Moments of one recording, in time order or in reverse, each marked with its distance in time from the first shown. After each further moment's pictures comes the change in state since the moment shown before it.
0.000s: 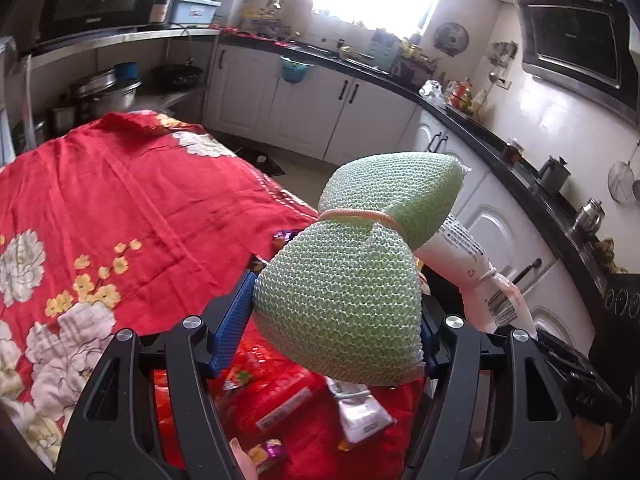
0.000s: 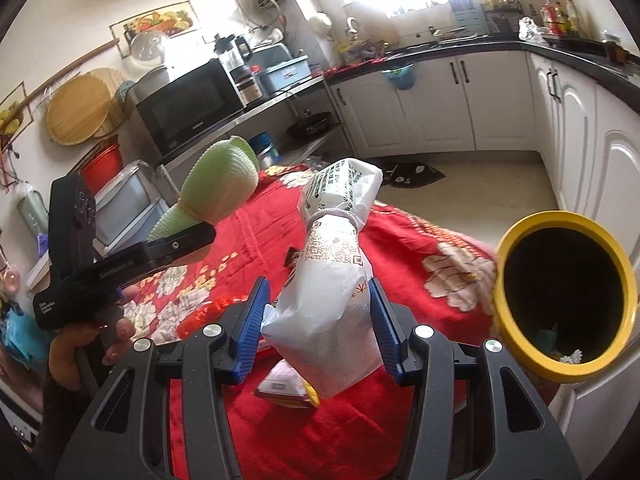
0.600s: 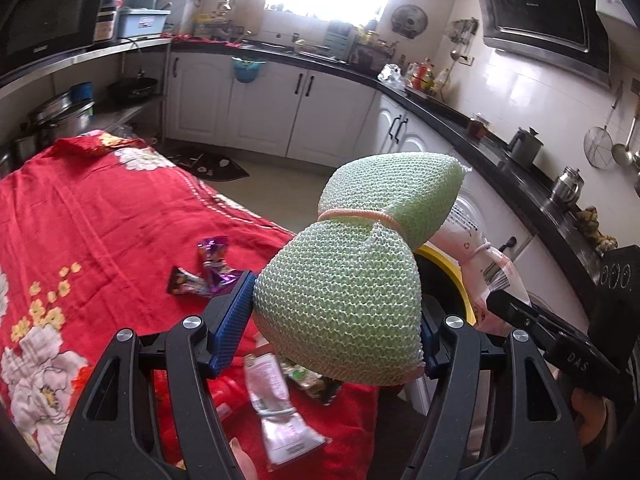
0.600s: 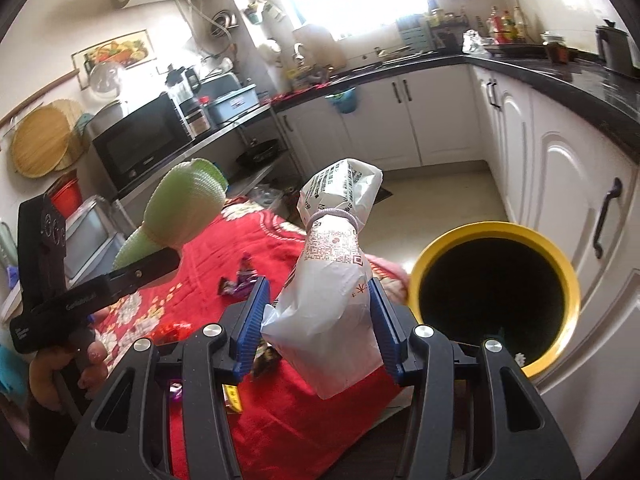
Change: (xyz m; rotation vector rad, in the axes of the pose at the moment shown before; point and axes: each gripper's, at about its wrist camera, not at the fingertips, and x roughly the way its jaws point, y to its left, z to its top) left arm 0.029 -0.064 0.003 0.103 0.021 -0.085; right arm -0.039 -0.055 0.003 0.072 -0.093 -0.160
